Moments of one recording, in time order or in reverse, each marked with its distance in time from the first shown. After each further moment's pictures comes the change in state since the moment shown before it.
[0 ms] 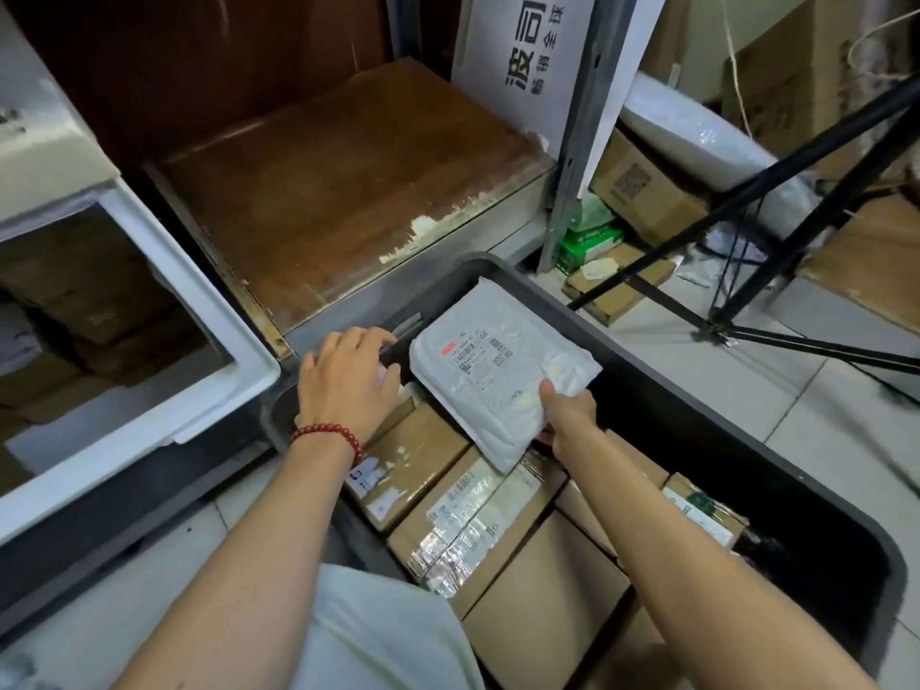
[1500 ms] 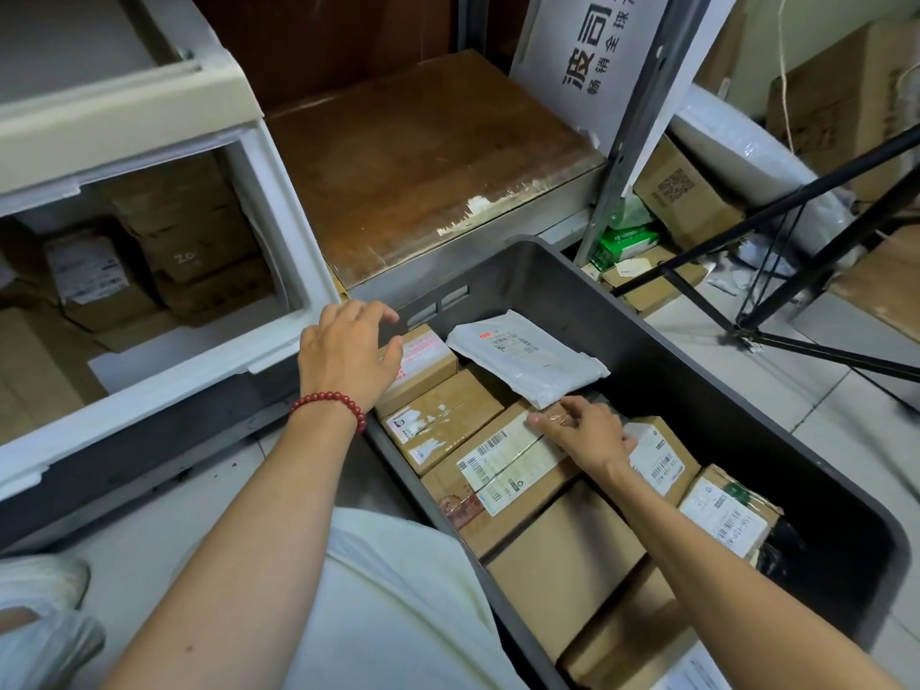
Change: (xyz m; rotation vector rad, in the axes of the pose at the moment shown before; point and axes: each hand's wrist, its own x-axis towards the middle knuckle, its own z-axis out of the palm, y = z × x) left_hand -0.044 -0.047 -0.026 -0.059 0.061 -0.072; right_hand -0.045 0.041 -0.036 -1.045 -0.136 -0.501
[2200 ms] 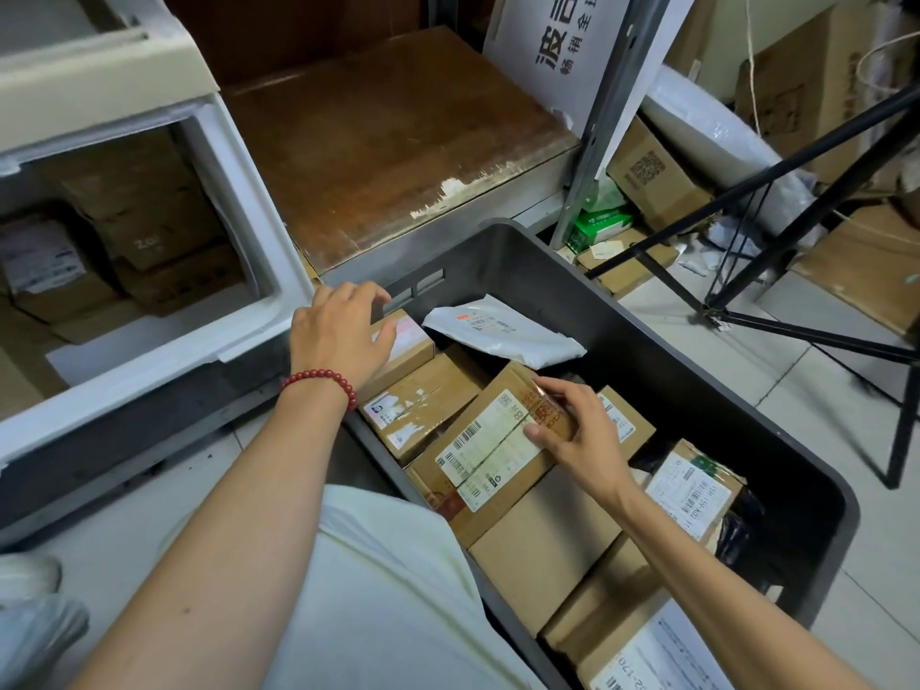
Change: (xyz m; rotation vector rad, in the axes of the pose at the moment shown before) left_hand 0.002 0.017 -0.002 -0.005 -0.052 0.047; right_hand -0.059 0.011 -0.020 0.272 0.087 -0.404
